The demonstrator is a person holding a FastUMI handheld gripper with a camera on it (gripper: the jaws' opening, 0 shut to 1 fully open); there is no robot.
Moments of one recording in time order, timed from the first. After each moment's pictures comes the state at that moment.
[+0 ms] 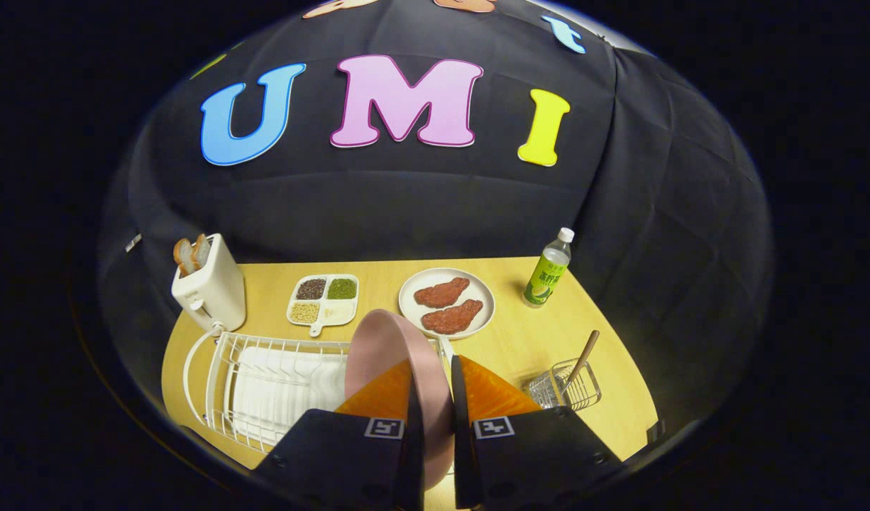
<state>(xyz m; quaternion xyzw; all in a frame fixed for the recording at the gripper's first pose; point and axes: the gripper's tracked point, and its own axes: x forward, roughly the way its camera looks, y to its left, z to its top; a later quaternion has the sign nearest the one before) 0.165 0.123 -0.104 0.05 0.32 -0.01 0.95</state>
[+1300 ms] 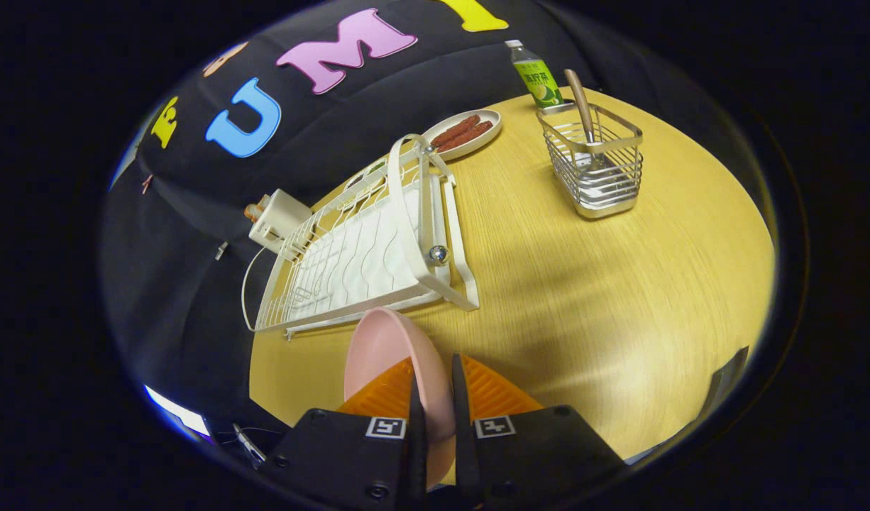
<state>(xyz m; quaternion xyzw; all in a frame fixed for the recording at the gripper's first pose) -0.019 0.094 -0.290 0.29 0.45 0.14 0.83</state>
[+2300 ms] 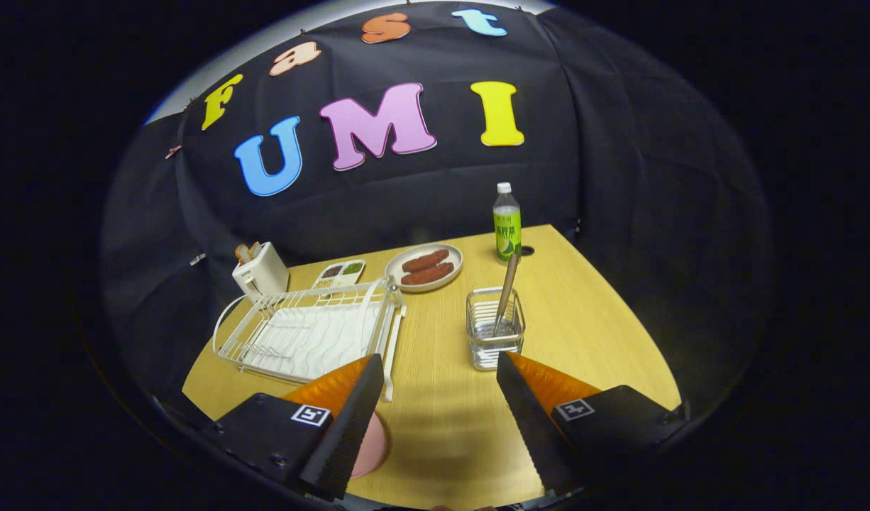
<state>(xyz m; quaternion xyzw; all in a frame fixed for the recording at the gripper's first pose) 0.036 -0.054 -0.158 0.13 0.23 0.09 0.96</state>
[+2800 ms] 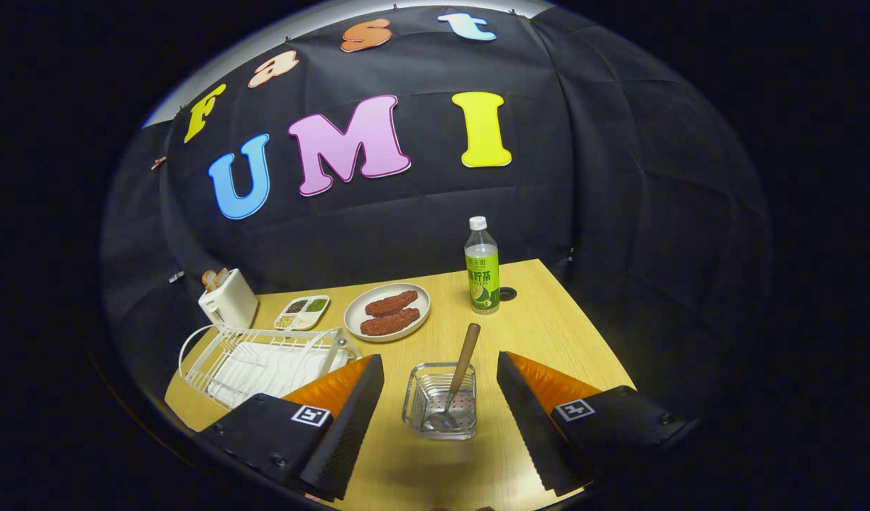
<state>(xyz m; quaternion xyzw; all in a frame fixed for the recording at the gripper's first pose) 0.156 -0.110 -0.177 0.12 0.20 0.07 0.97</state>
